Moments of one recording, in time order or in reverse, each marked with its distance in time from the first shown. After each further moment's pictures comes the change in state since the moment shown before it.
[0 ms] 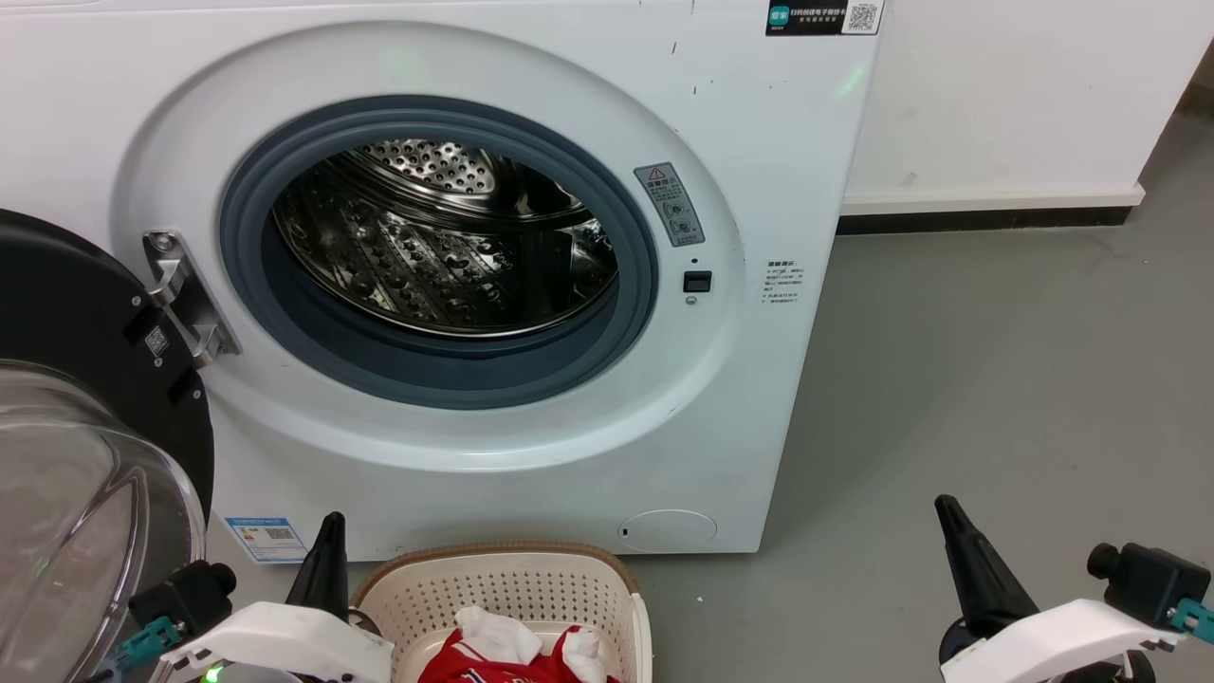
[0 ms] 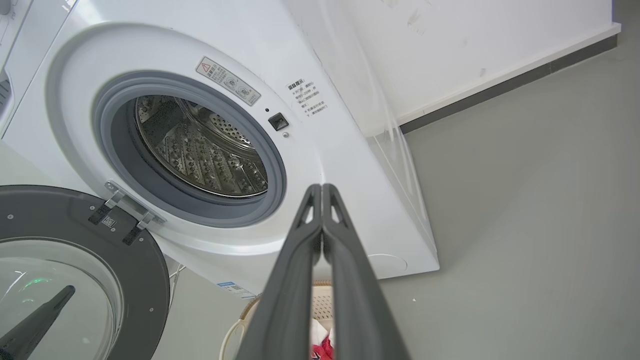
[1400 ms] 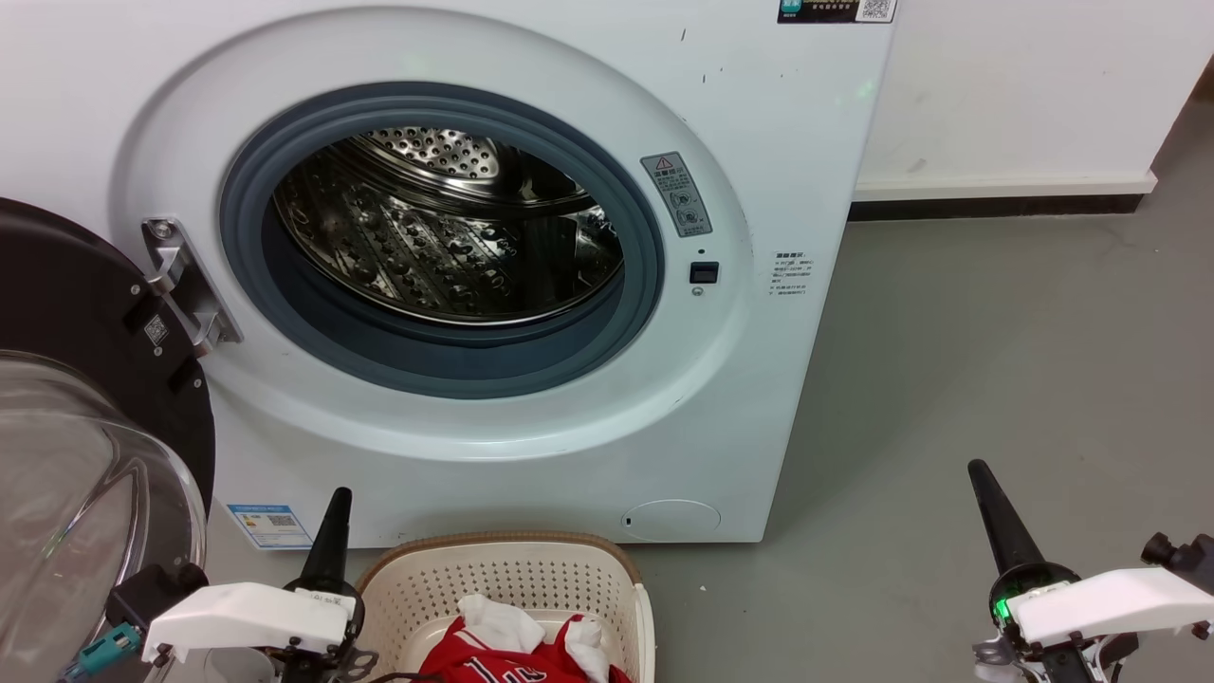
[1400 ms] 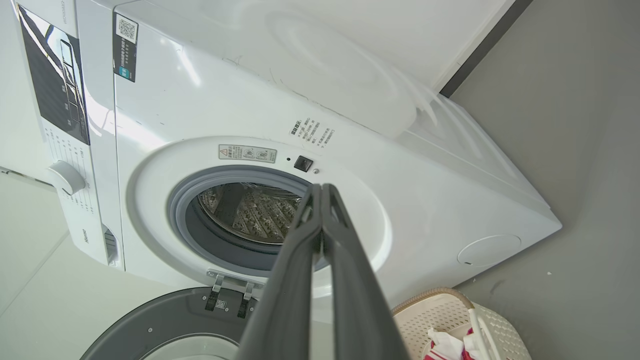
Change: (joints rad) left arm -0.066 -0.044 0.073 0.060 -0.499 -0.084 0.077; right arm -0.093 -0.011 -0.049 0.104 0.561 0.000 0.023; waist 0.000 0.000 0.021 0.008
